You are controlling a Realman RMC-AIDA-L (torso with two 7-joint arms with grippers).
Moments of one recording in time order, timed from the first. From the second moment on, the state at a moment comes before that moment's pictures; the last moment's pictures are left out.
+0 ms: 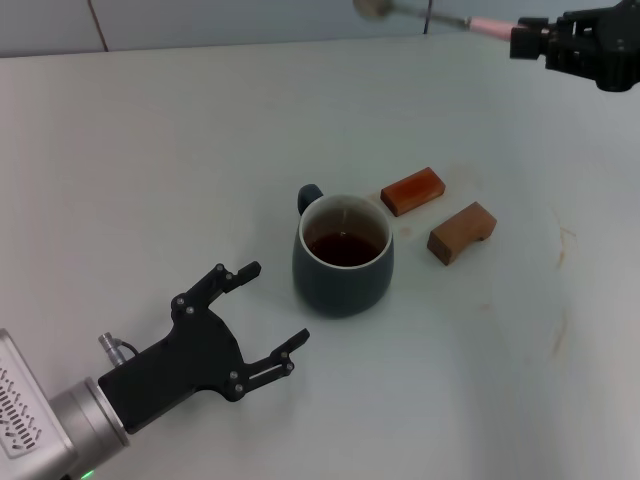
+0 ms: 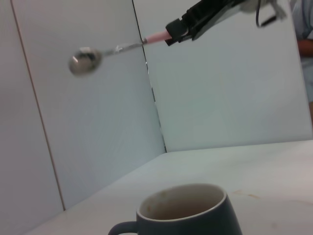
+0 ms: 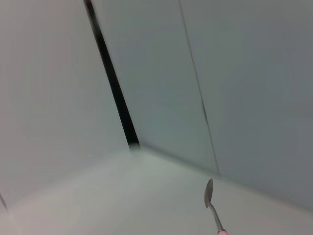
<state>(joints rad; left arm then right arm) -0.34 -2.06 -0.48 -0.15 2.85 1.40 -0.12 0.36 1.97 -0.93 -1.35 -1.73 -1.55 2.07</state>
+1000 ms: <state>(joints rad) -0.36 -2.06 -0.49 -0.15 2.85 1.35 -0.12 0.86 1.95 -1.00 -1.64 -2.28 -1.99 2.67</state>
